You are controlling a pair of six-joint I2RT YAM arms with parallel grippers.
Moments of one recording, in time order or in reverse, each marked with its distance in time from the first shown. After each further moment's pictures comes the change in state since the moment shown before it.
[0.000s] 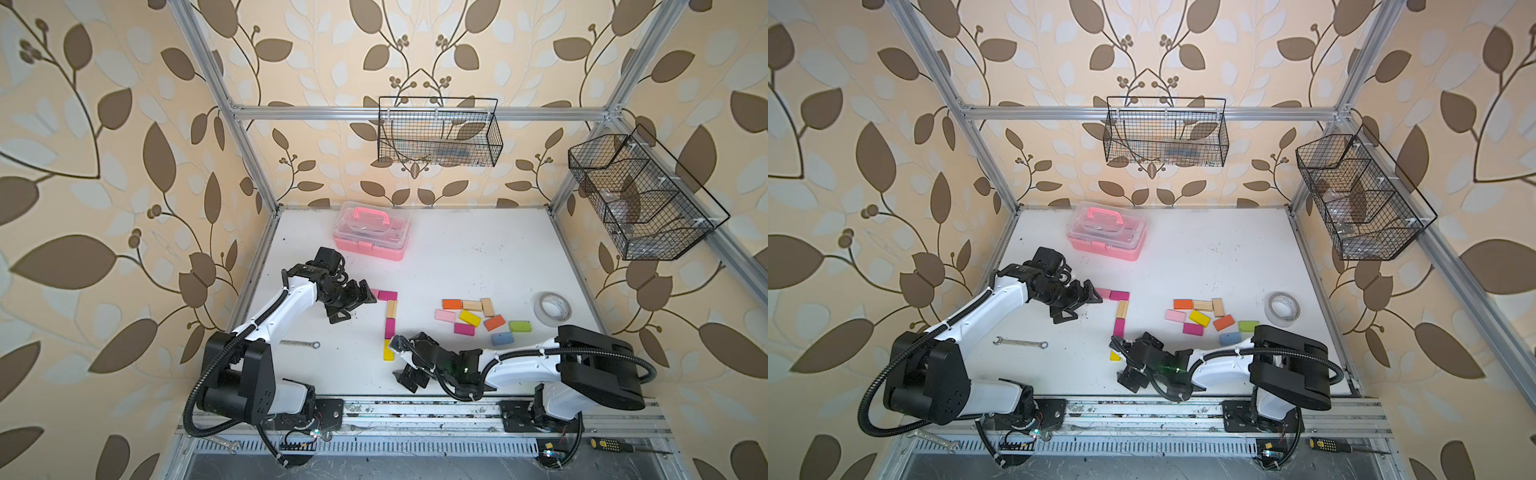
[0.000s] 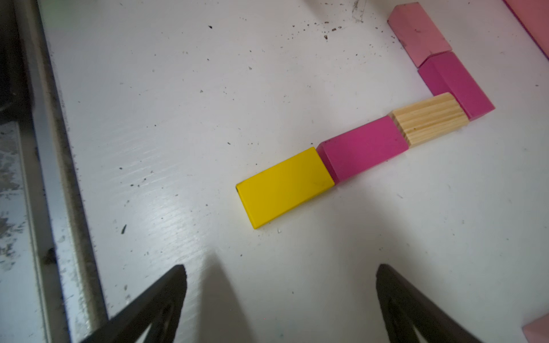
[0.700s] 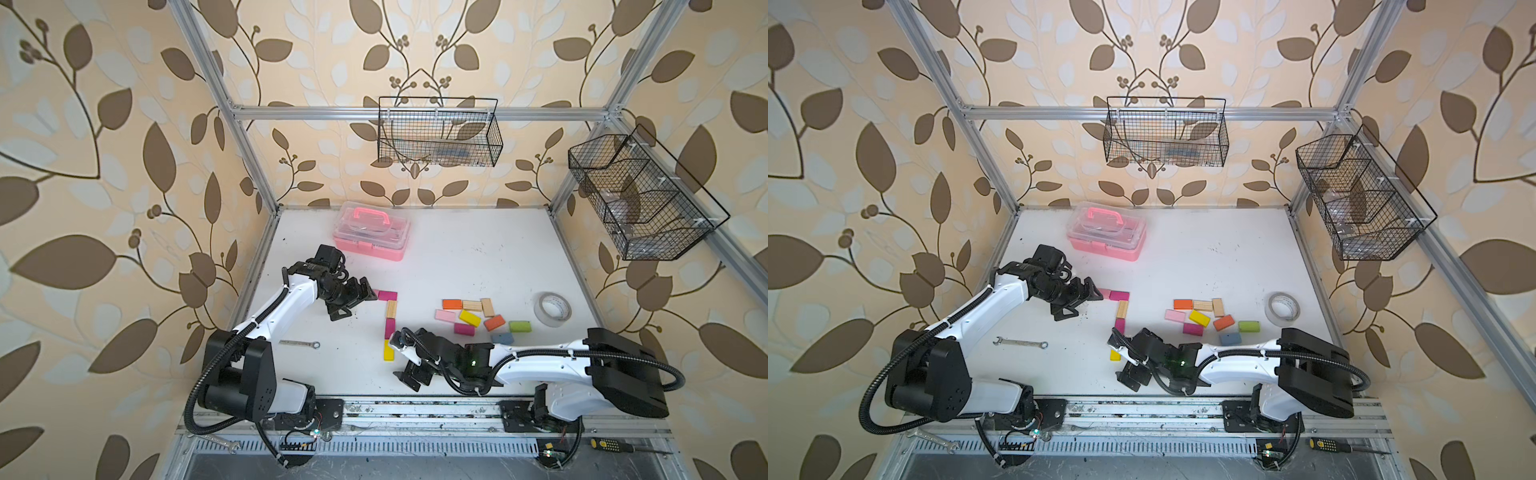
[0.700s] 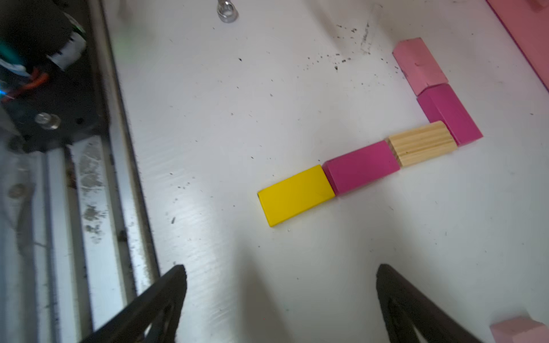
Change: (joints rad) left arm 0.000 0.014 0.024 0.004 0.001 0.000; right arm -0.023 -0.122 0.040 -0.143 -0.060 -0.045
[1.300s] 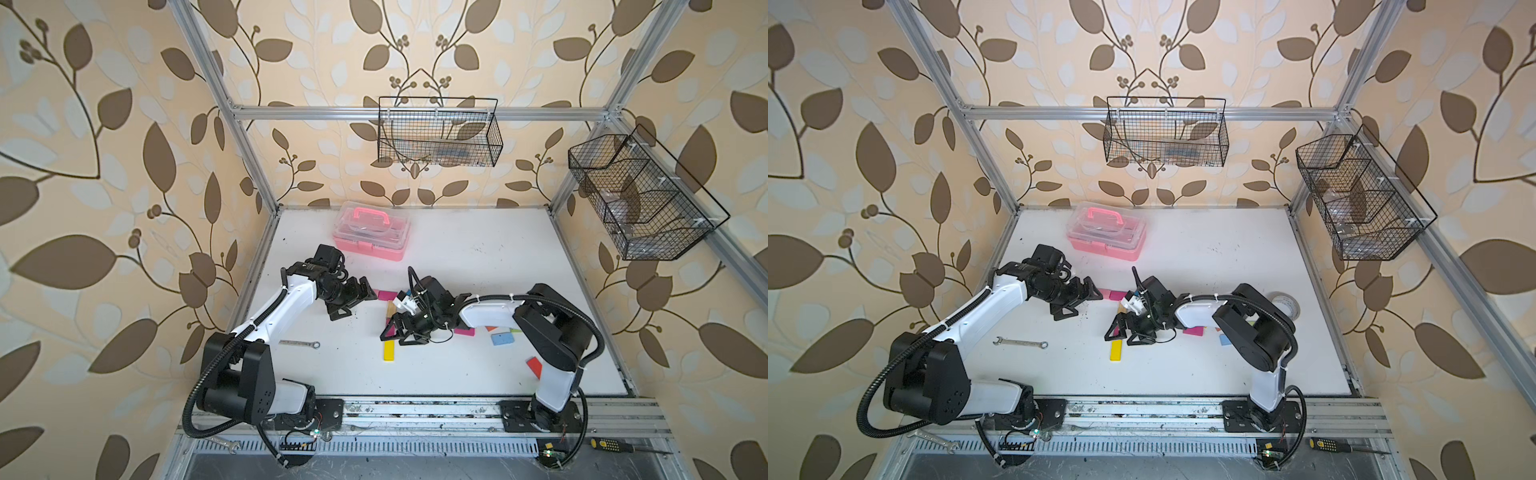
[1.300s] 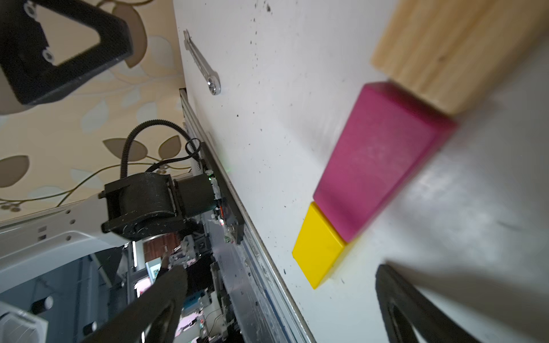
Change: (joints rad) left arm 0.000 -0.014 0.000 -0.003 0.000 0.000; right arm -0.449 0.355 0.290 -0.096 -0.915 0.727
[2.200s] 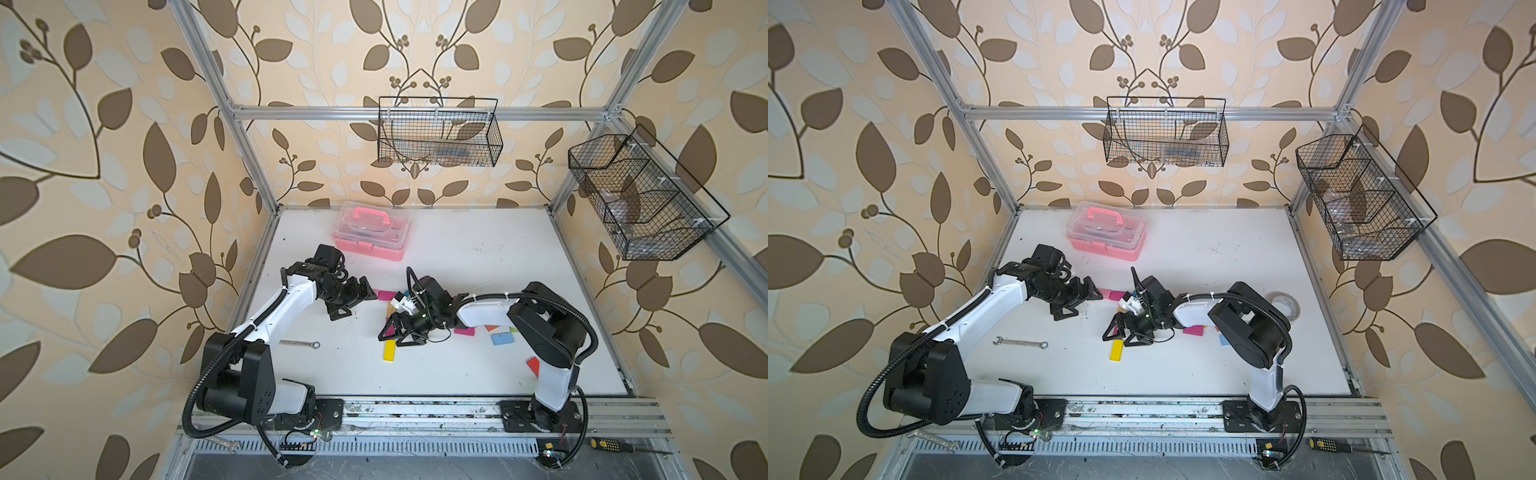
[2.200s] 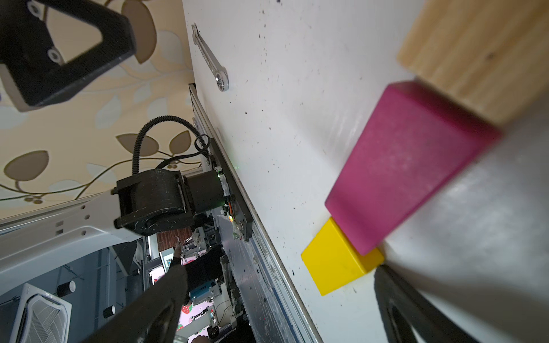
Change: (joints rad) left arm 0.000 0.000 0.001 0.000 0.000 -0.004; right arm -0.003 0.080 0.017 0.098 -0.120 0.063
